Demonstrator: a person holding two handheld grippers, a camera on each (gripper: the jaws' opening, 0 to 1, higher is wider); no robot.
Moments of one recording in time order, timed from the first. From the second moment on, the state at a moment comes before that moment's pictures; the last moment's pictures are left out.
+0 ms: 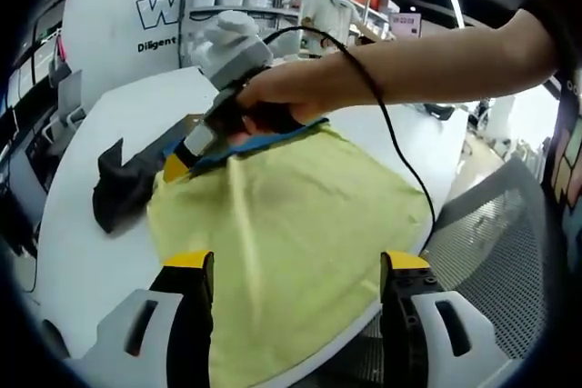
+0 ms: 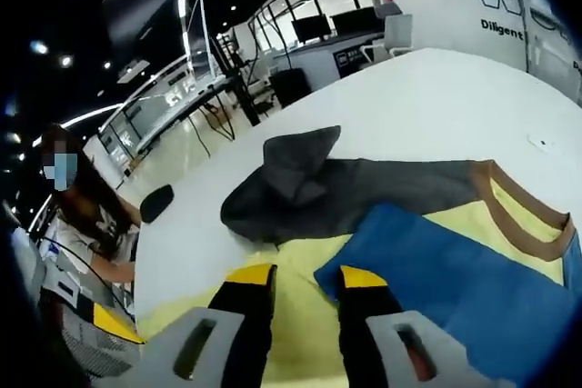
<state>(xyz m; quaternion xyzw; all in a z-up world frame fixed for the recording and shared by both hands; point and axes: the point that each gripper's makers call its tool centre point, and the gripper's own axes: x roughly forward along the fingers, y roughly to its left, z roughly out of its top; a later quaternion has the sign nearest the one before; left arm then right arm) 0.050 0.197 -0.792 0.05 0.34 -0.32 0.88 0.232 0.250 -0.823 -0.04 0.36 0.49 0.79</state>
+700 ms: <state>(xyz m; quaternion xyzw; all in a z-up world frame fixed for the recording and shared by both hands) 0.055 0.199 -0.792 0.06 0.34 -0.32 0.88 0.231 0.197 -0.782 -0.06 0.29 0.42 0.86</state>
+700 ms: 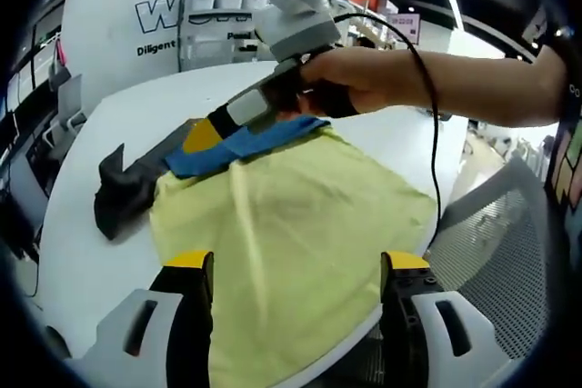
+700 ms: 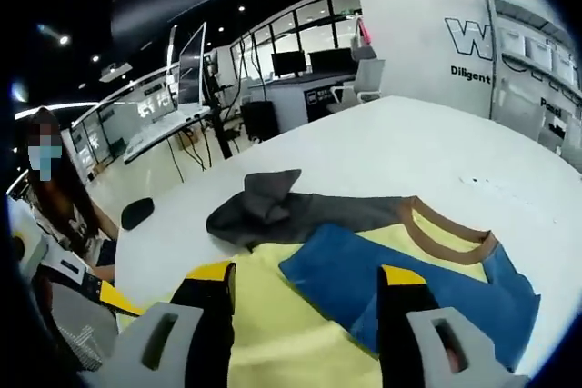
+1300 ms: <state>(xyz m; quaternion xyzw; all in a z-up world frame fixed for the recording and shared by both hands) 0.051 0.175 -0.801 0.06 0.35 -0.35 0.87 0.267 0.120 -0.784 -0.05 0.30 0.33 0.89</state>
